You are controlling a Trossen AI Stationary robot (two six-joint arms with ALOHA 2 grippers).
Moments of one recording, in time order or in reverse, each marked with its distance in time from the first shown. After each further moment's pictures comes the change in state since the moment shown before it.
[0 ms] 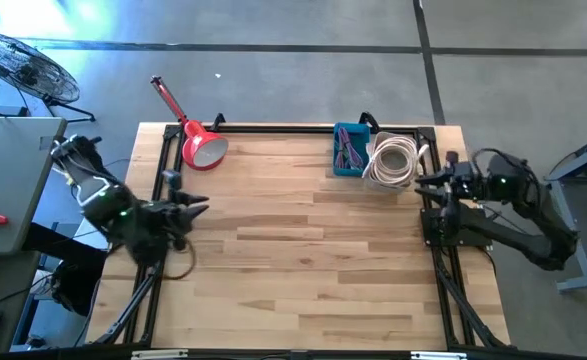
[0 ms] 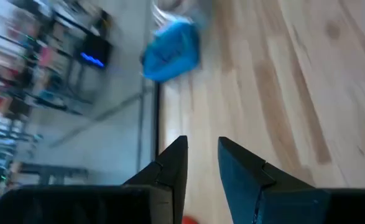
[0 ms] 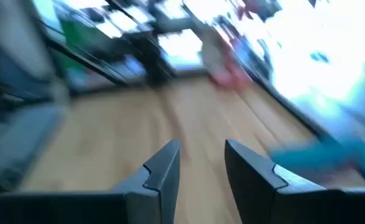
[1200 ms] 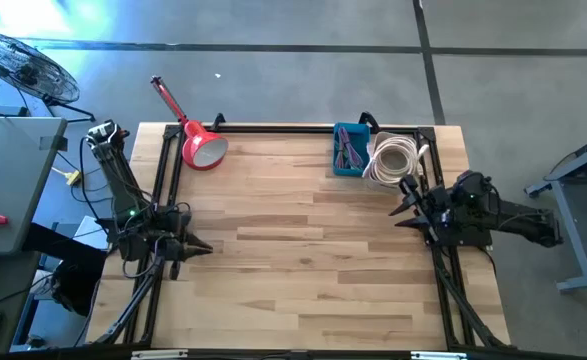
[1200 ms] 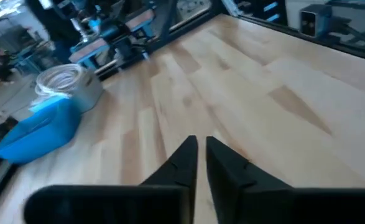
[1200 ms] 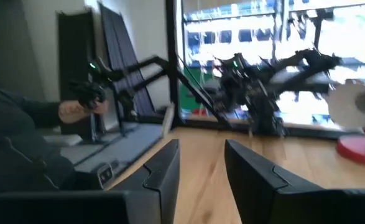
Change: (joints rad) left arm -0.338 -0.591 -1.123 1.315 0.032 0.333; right arm 0.311 -0.057 -0.517 0.822 -0.228 0.055
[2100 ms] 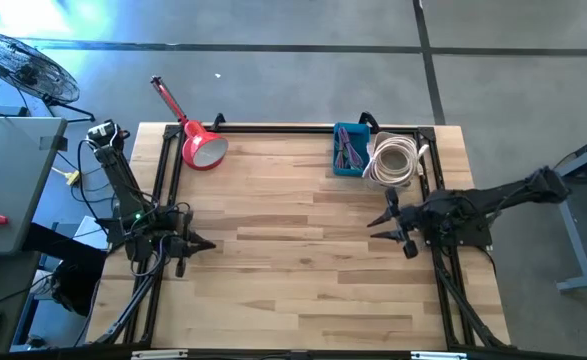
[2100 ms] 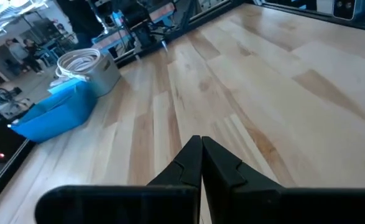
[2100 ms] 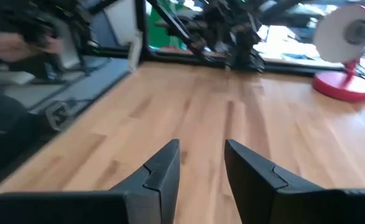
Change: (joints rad) left arm 0.001 0.009 -0.138 0.118 -0.081 -0.044; right arm 0.410 0.379 0.000 0.075 0.545 -0.106
